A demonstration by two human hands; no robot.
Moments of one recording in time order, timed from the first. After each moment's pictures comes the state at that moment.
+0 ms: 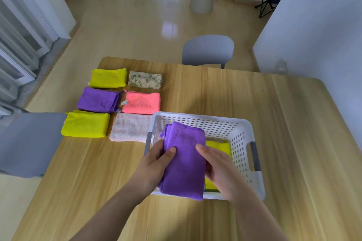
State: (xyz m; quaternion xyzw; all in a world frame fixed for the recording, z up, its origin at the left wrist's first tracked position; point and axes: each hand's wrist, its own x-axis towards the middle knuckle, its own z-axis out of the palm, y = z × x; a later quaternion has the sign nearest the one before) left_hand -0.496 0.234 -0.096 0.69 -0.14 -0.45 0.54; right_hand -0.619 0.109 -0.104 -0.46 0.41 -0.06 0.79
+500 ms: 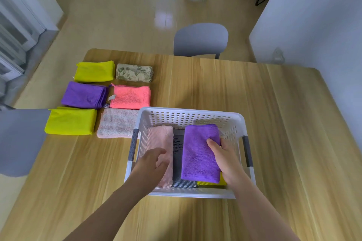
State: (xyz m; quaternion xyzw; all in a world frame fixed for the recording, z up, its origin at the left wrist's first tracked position) left_hand -0.502 0.219 -0.154 0.84 -0.28 -0.37 0.30; right_hand -0.634 0.058 -0.166 -0.52 0.54 -0.09 0.65
